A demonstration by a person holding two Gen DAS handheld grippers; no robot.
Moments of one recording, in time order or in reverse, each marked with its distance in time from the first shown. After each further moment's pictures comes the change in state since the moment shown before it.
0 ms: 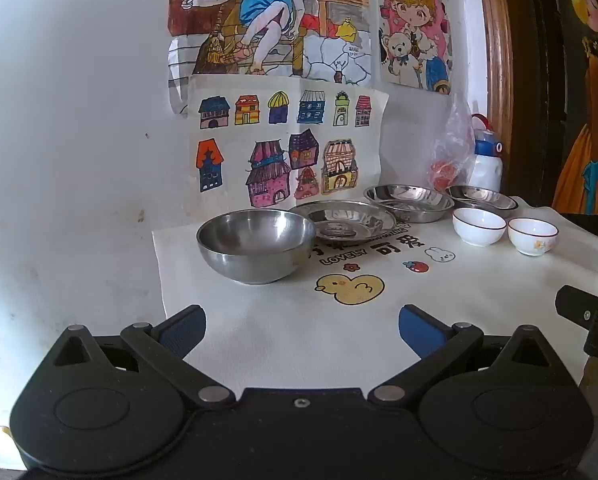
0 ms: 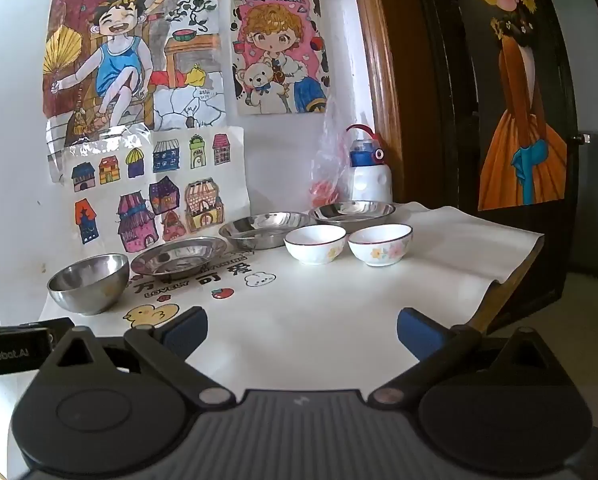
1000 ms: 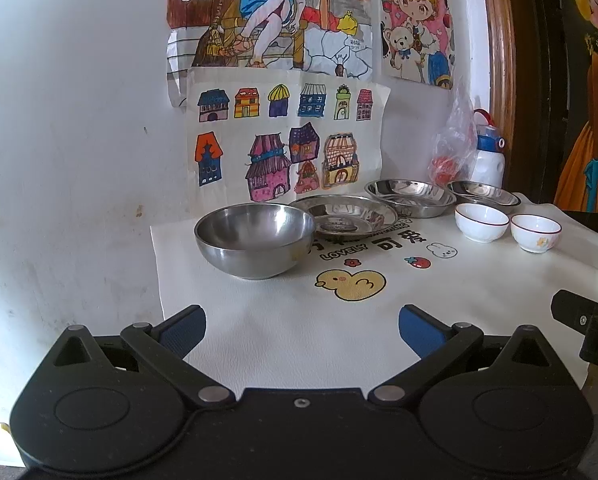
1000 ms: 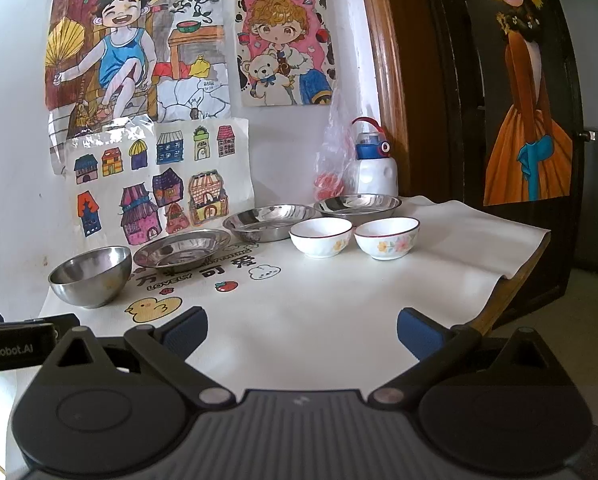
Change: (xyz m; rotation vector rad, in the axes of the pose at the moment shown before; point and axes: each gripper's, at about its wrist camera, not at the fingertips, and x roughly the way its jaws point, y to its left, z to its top) left arm 0.010 0.000 -0.004 -0.012 0.022 -0.004; right arm 0.003 0.003 0.000 -0.008 0.014 0.004
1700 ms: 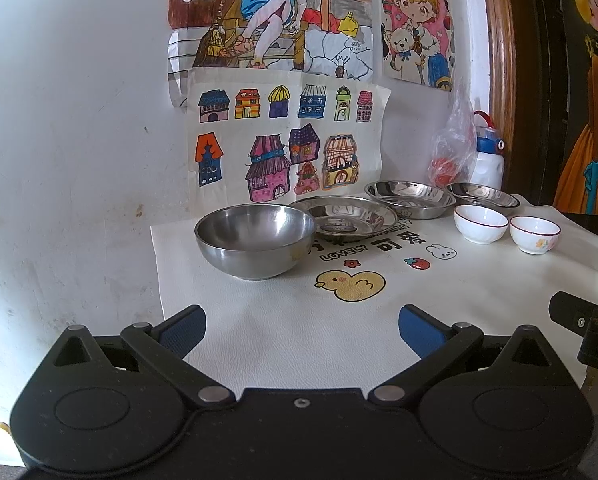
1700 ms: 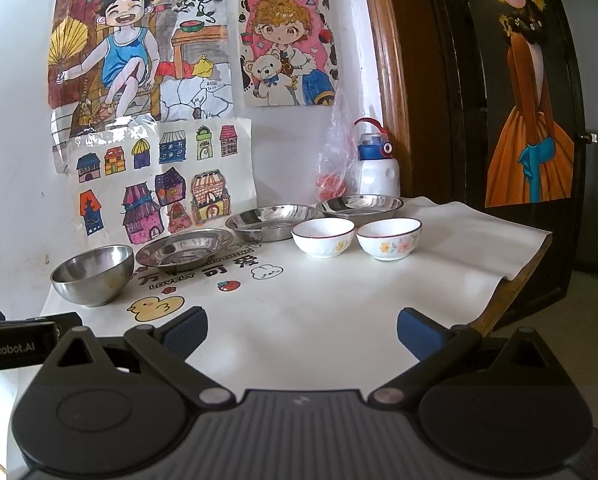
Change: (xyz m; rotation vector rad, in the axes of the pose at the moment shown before) left arm 0.000 0.000 0.000 -0.001 0.003 -0.002; right arm 0.000 0.001 0.000 -0.004 0.000 0.000
